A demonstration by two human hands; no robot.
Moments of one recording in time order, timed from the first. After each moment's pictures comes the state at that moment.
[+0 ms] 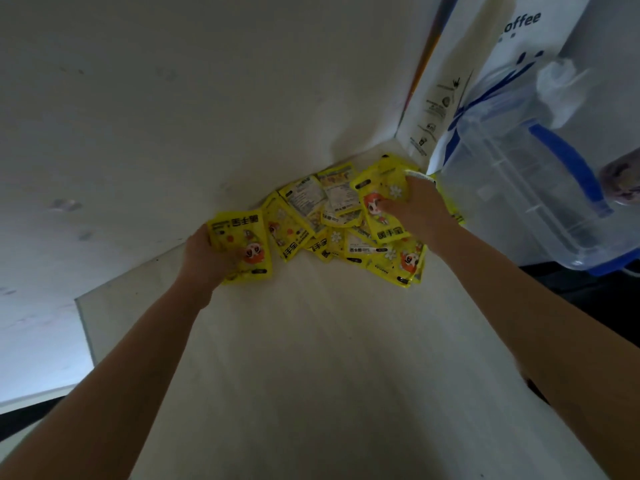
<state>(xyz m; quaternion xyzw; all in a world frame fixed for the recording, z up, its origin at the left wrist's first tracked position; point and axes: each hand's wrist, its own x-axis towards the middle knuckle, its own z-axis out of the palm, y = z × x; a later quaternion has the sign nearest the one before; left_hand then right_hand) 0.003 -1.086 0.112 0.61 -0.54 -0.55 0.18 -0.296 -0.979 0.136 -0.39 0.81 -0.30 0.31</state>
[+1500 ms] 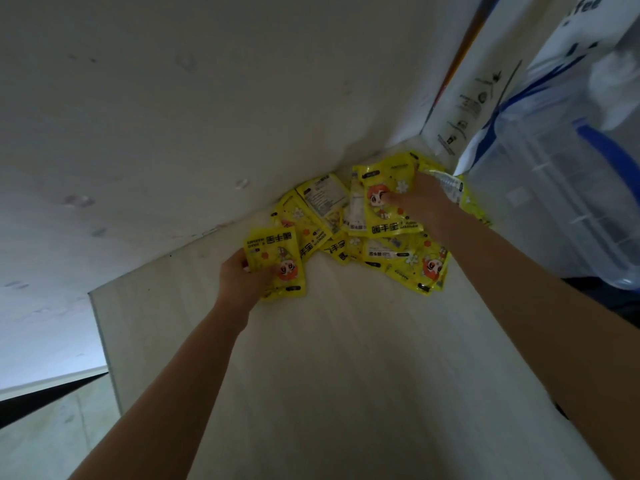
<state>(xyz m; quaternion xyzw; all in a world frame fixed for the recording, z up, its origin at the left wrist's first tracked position) 0.000 -1.055 0.074 0.64 -0.47 -0.58 0.19 -0.297 -1.021 0.108 -0.26 0.81 -0.32 0.42</state>
